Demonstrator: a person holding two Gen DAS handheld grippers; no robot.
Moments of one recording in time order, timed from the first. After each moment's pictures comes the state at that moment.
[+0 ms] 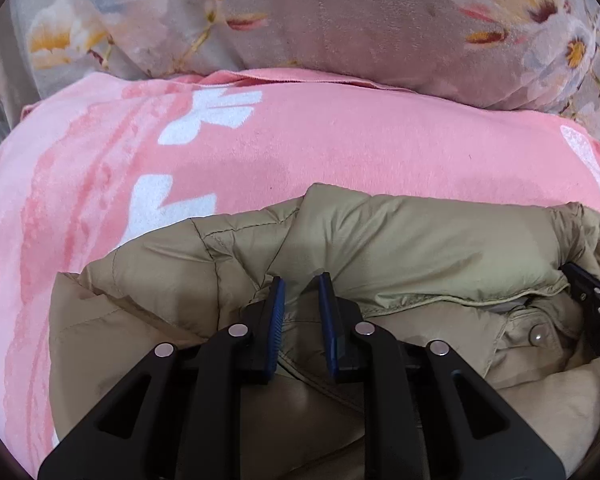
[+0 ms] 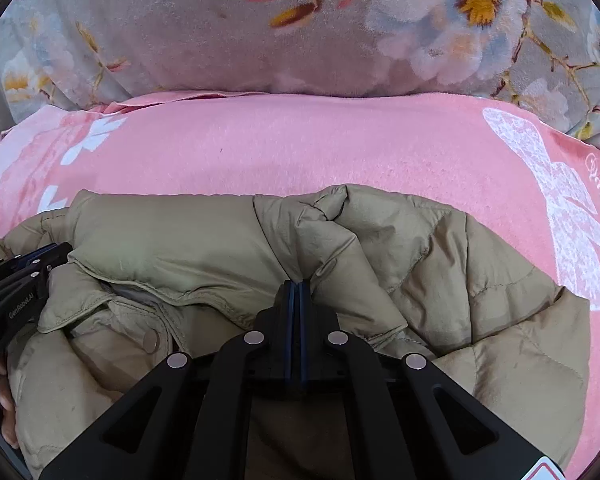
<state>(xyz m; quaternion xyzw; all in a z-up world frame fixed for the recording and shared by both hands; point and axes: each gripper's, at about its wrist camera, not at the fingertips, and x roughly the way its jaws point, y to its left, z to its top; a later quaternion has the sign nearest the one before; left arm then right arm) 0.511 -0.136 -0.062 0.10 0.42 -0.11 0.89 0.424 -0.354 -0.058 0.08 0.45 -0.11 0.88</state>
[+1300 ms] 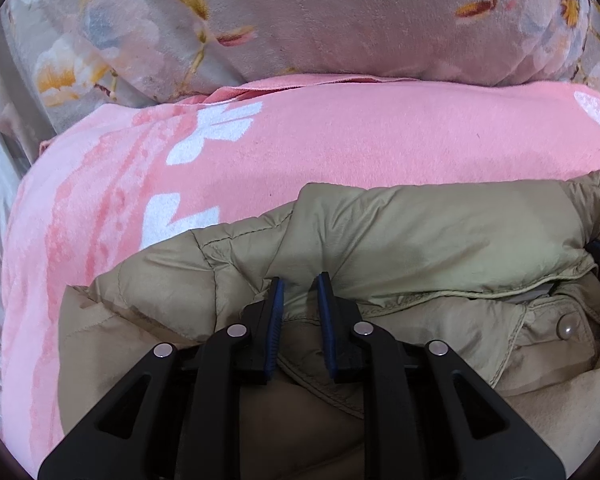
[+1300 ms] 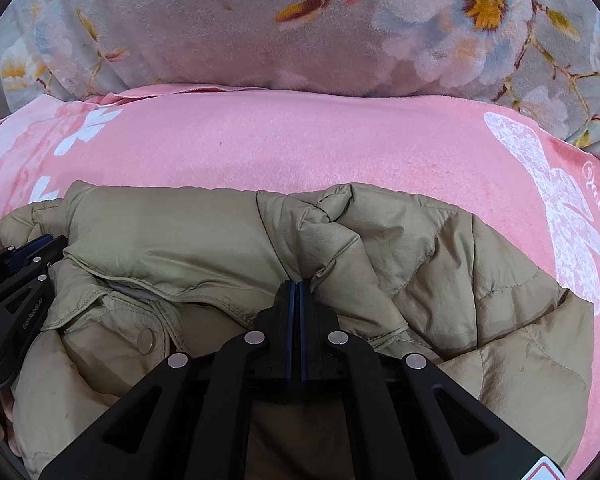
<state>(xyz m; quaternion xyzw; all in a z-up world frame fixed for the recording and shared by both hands) 0.506 -0.156 -0.065 0.18 0.40 -0.06 0.90 0.426 -0.350 -0.064 0.06 0.45 -0.12 0.88</state>
